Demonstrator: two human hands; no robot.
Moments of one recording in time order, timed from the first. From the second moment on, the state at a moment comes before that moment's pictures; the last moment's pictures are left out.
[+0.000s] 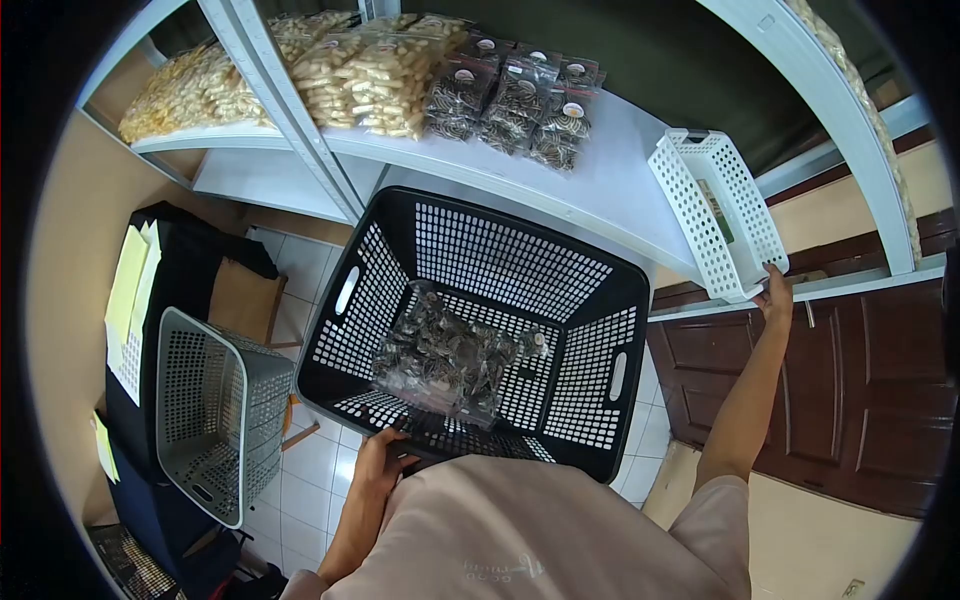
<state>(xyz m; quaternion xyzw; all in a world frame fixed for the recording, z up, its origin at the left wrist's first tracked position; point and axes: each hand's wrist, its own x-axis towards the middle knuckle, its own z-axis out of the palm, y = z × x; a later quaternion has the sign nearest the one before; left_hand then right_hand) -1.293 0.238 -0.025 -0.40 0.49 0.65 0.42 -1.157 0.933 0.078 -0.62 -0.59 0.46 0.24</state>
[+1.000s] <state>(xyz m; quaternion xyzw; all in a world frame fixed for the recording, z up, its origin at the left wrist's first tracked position) -1.356 0.276 0.007 -0.39 0.44 0.69 0.42 -1.590 0.835 0.045 -0.26 -0.94 0.23 -0.02</state>
